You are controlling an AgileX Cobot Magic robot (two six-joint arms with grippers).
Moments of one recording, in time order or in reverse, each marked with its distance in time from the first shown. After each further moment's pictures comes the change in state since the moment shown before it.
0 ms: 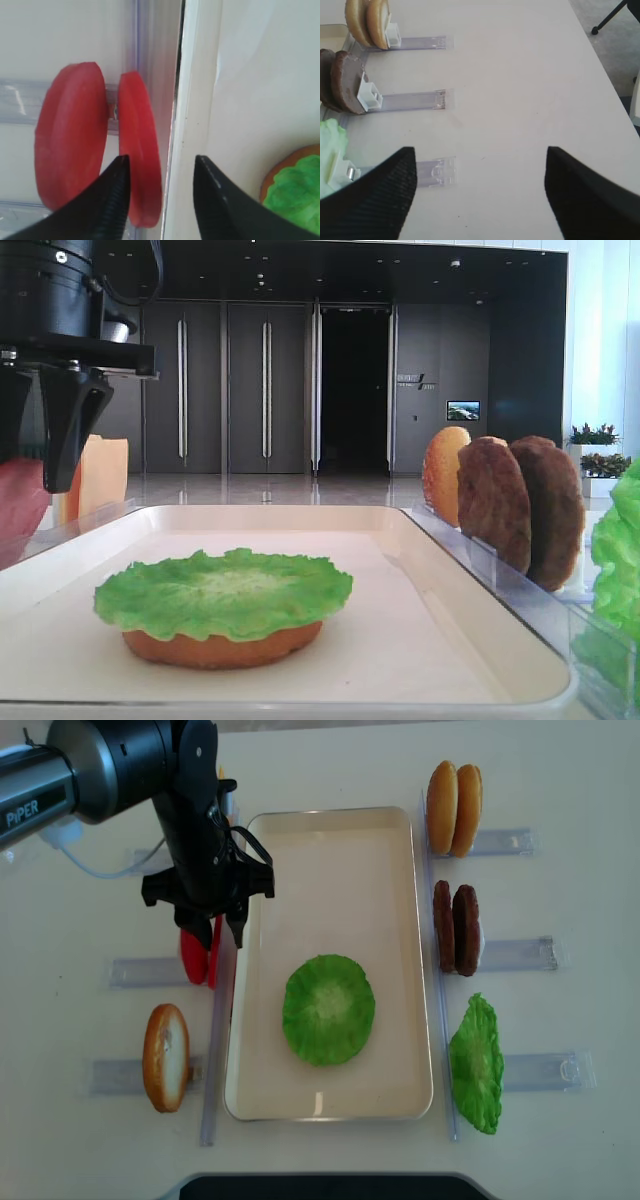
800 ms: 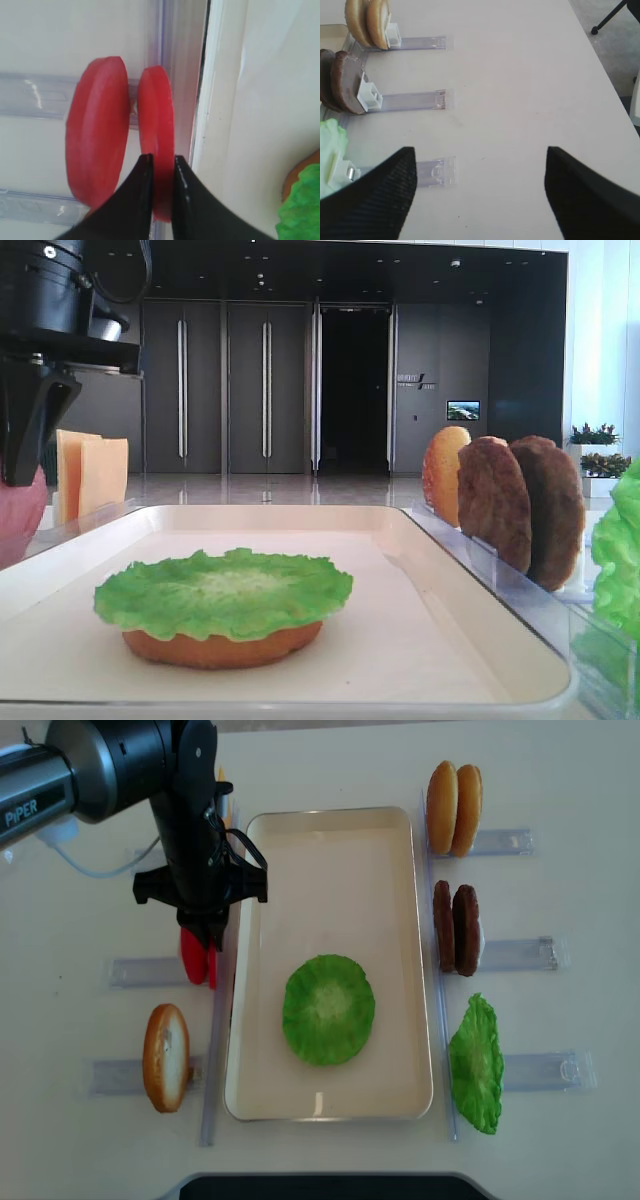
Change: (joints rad) left arm 0.000 -0.004 -0.002 0.032 0.038 0.000; right arm 0.000 0.000 0.000 0.000 0.000 0.000
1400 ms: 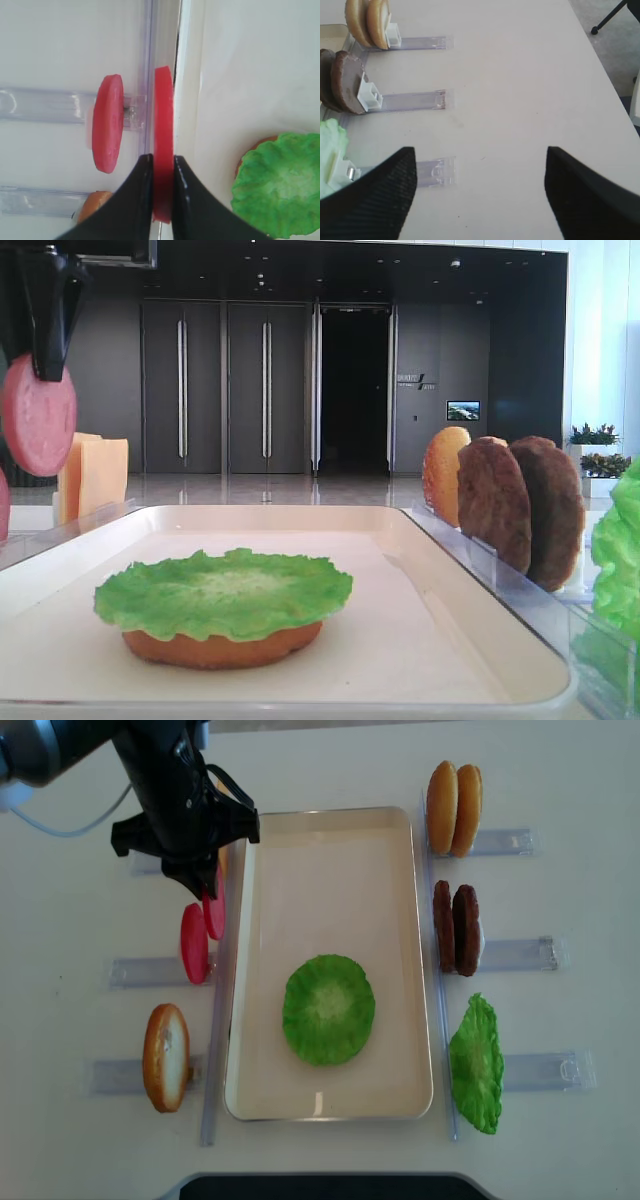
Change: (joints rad) left arm 0.000 -0.116 -0.104 0.002 0.060 -0.010; right arm 0.000 0.000 0.000 0.000 0.000 0.000
